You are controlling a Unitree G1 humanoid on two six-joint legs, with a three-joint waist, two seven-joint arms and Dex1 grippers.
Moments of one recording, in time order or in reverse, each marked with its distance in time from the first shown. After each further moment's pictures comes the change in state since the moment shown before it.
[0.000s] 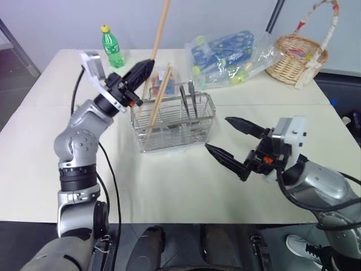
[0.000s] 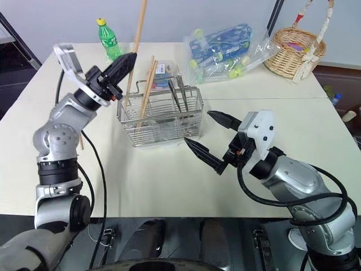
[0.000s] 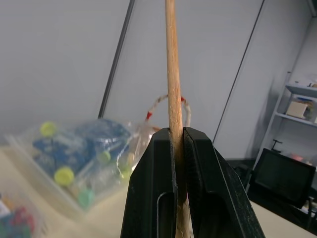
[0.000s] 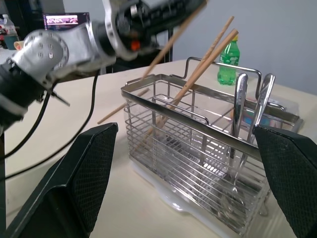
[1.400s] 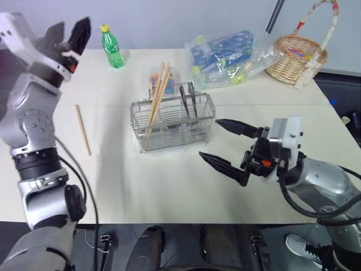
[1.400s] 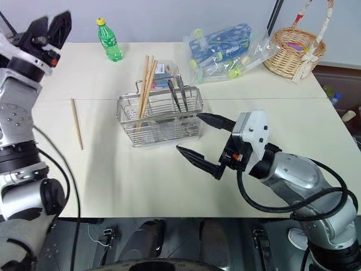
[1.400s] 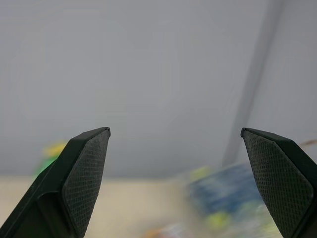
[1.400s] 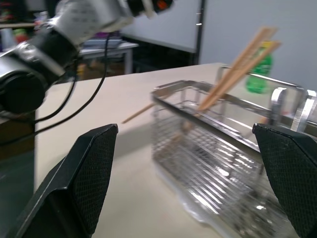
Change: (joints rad) left arm -0.116 0.272 0.171 0.141 0.145 -0.055 0.382; right arm -0.047 -0.060 0.018 -0.003 0.034 0.006 0.133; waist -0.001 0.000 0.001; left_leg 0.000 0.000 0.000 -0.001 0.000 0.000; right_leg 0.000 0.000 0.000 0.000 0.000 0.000
